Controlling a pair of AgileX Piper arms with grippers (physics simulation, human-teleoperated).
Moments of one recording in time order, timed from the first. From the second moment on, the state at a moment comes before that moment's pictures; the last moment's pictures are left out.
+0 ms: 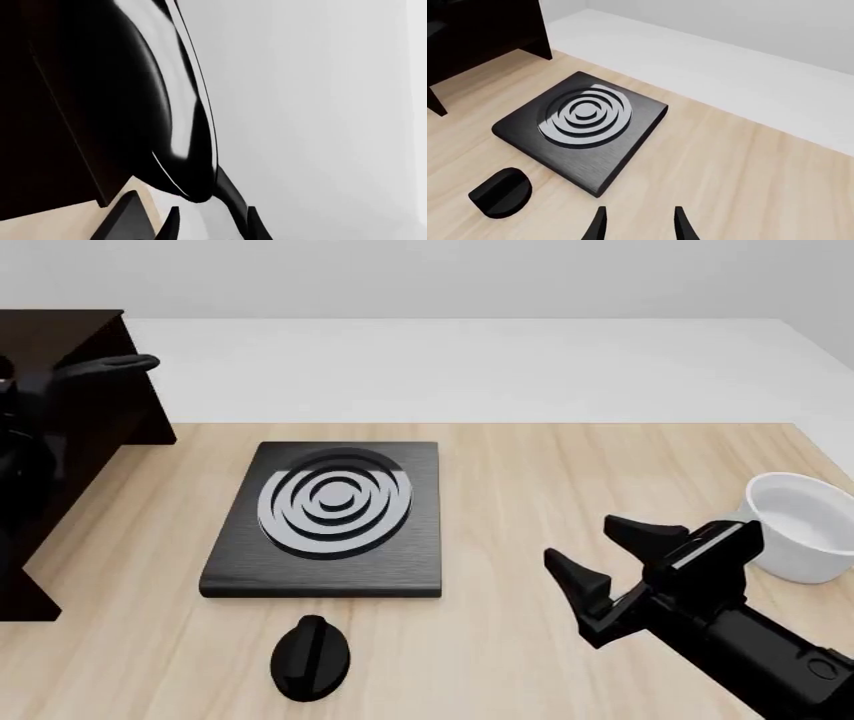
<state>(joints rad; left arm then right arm) 0.23 1.26 -0.55 -0.62 -1.27 0.53 0.97 -0.26 -0.40 -0.04</state>
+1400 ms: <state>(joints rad) 0.12 0.73 -0.48 -0.08 -0.70 0.53 0.95 -0.27 -0.37 -0.05</state>
